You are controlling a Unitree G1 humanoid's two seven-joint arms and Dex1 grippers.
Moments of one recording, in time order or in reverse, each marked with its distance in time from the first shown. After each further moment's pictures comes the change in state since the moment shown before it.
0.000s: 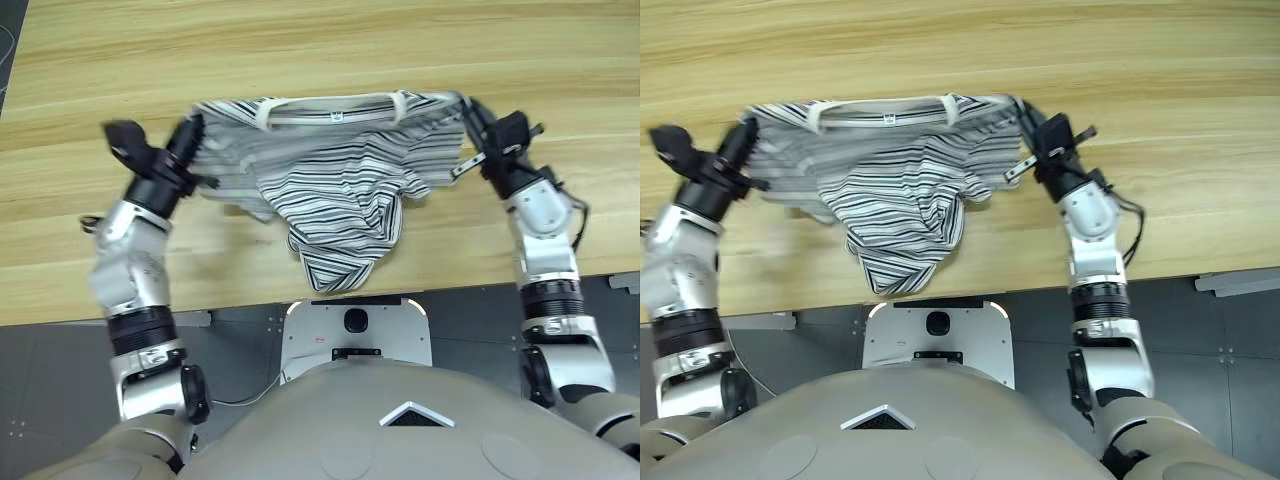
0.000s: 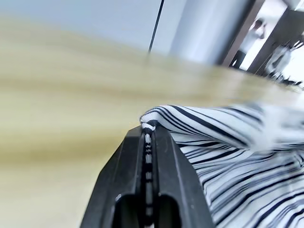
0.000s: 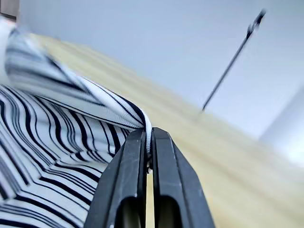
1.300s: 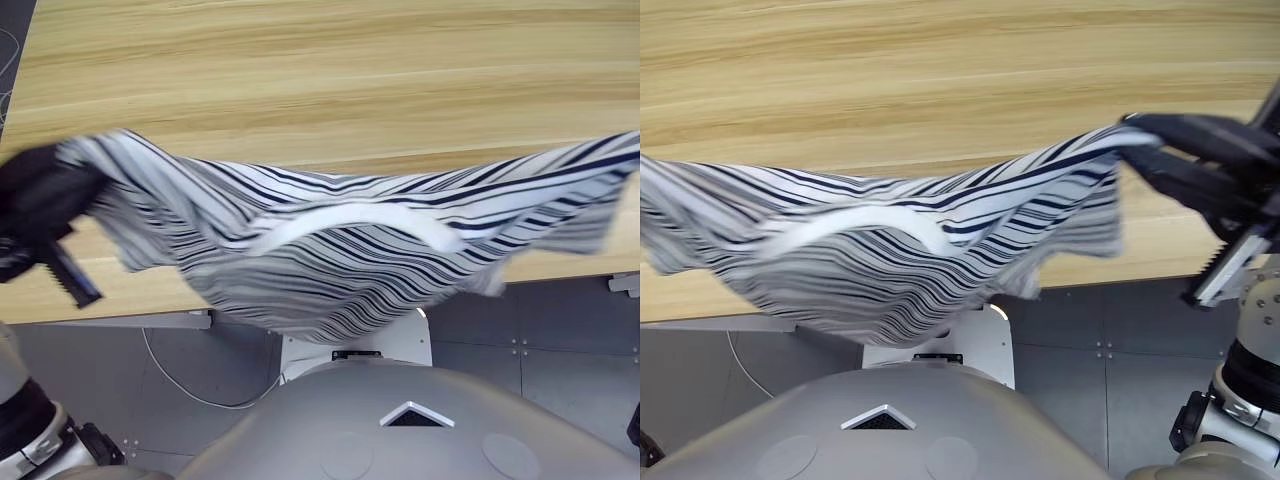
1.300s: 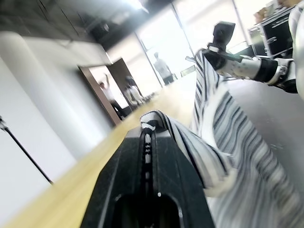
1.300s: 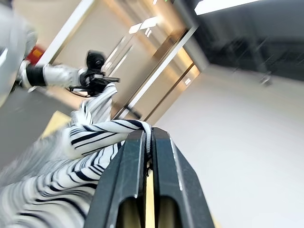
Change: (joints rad) left arm 0.344 0.313 0.214 -0.544 -0.374 -0.149 -0.633; right arm 0.223 -0.404 -0.358 -0.819 0.901 0.328 0.756
